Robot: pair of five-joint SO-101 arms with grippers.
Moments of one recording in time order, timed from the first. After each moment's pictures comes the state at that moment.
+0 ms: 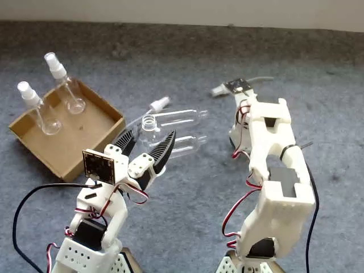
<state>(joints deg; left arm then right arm) 16.6 -103.7 95.9 19.0 13.8 0.5 18.6 7.7 66.0 28.4</state>
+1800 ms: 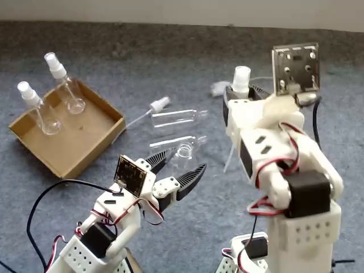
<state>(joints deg) 33.3 -103.7 95.9 26.9 13.8 -14.1 -49.1 7.7 70.5 -0.9</state>
